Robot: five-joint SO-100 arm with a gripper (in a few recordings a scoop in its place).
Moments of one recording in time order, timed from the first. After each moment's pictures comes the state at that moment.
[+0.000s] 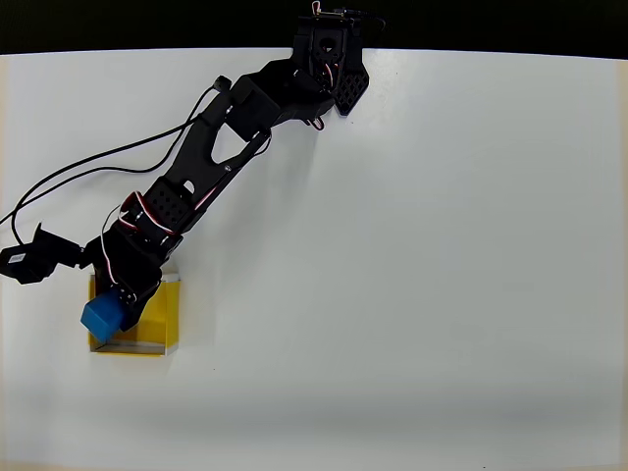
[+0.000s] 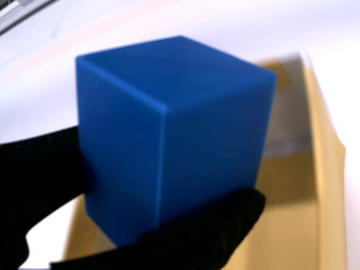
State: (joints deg) arm 37.0 60.3 74.2 25.0 -86.5
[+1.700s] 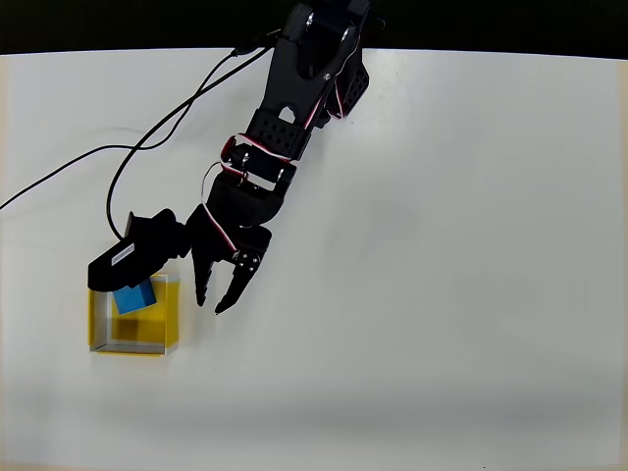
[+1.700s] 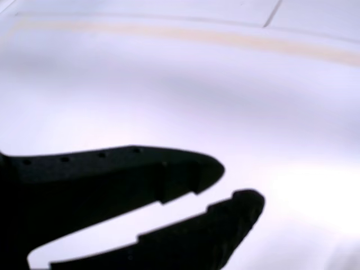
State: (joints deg) arm 16.0 127.3 133.9 18.8 -93.6
